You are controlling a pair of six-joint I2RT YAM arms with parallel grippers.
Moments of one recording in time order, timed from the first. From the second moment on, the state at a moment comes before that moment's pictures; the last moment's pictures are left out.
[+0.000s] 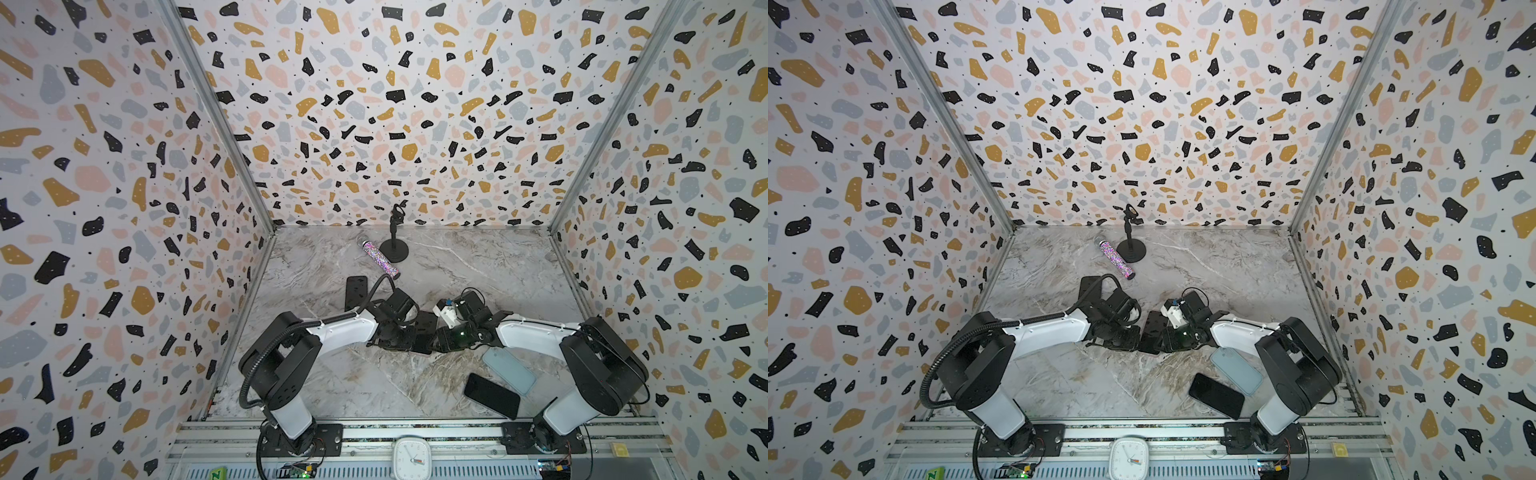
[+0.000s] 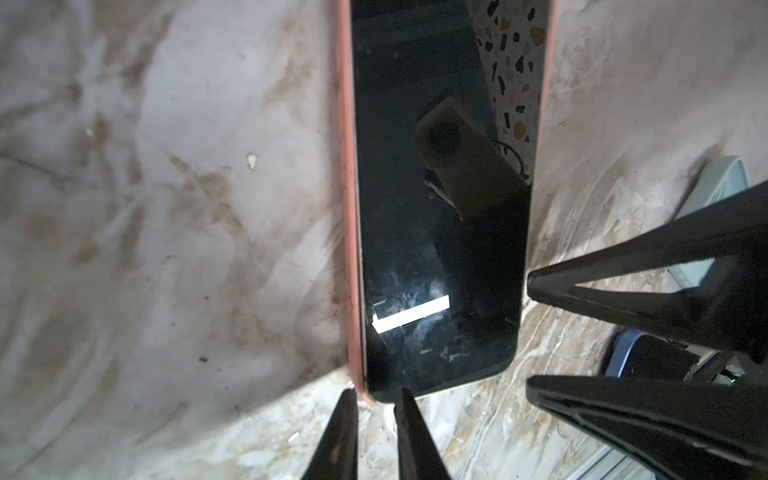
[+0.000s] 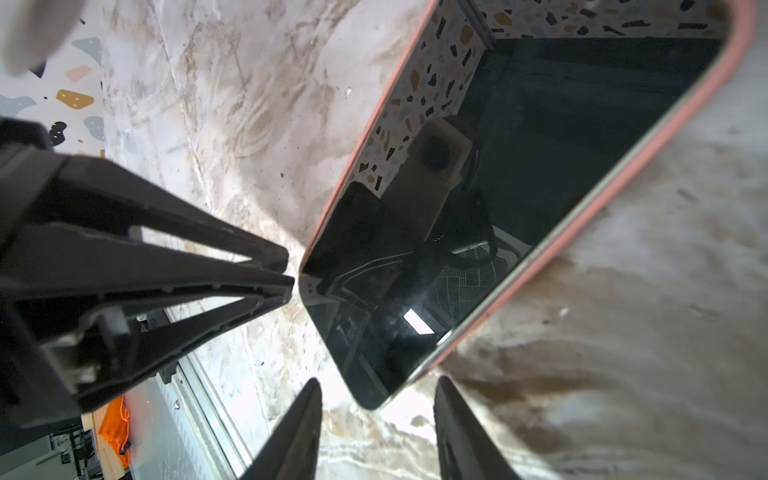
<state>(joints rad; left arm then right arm) -0.75 1.67 0.96 -0.47 0.27 -0.56 0.64 1.56 0.75 -0.21 -0.55 0.42</state>
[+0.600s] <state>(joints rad) -0.70 1.67 0.84 -0.27 0.43 -0.60 0.69 1.52 0.73 -0.21 -0.54 0.48</state>
